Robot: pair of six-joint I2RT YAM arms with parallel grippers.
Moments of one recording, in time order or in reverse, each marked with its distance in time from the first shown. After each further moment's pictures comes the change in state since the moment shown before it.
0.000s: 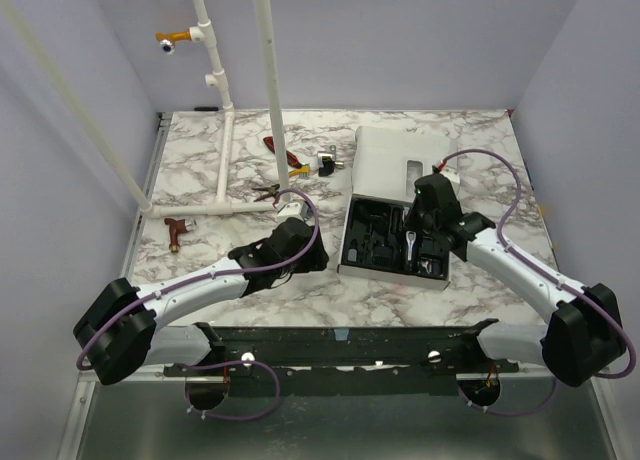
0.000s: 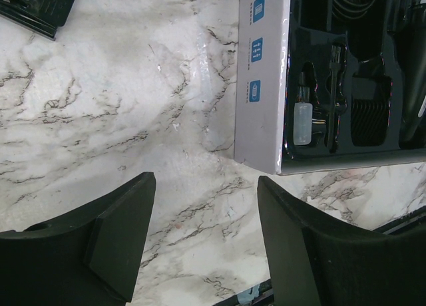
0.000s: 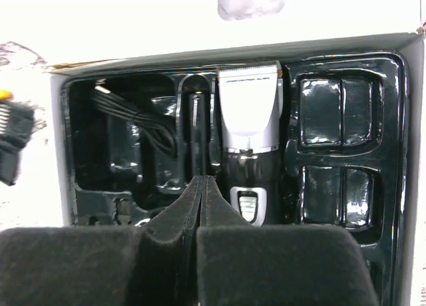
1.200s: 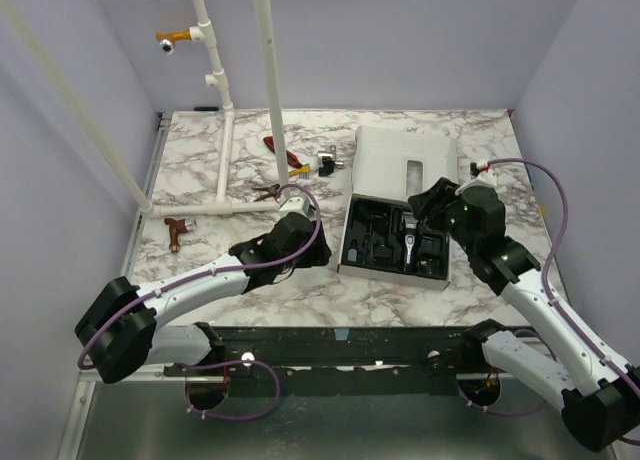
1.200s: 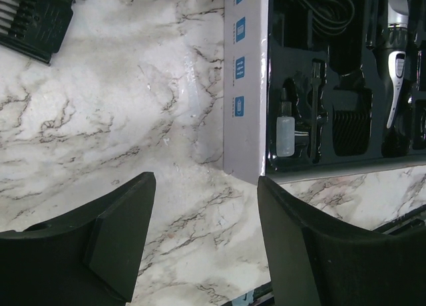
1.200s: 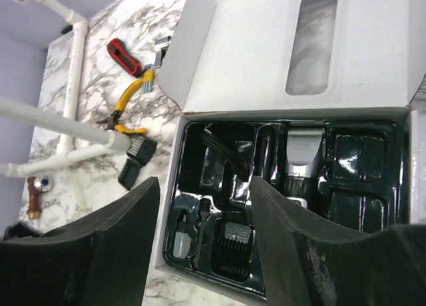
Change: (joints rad) left arm 0.008 -0.003 0.022 -0.004 0.001 0.029; right arm -0.050 -0.362 -0.068 0.086 -0.087 -0.023
